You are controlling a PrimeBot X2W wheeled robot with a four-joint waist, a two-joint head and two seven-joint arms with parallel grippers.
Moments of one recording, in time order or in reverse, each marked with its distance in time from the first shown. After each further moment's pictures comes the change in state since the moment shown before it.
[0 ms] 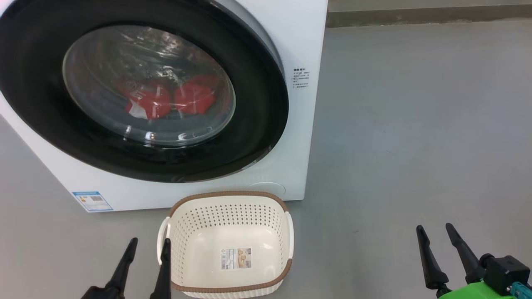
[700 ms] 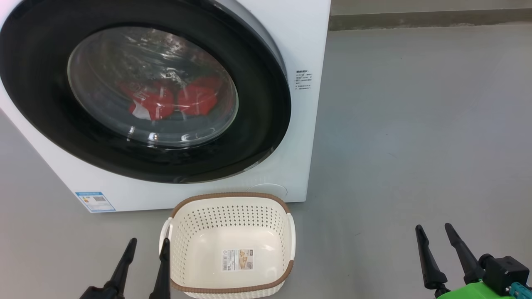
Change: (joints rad) left arm 0.000 0.000 0.001 0.002 -0.023 0.000 0.000; right arm 0.000 0.011 -0.008 -0.004 -0.003 0.000 0.000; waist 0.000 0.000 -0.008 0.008
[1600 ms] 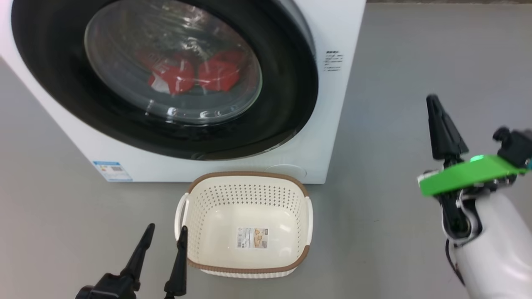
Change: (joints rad) left arm -0.047 0.002 -0.067 -0.012 -0.002 0.000 0.000; right arm -0.507 -0.098 0.143 0.170 0.354 0.000 0.000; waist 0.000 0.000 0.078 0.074
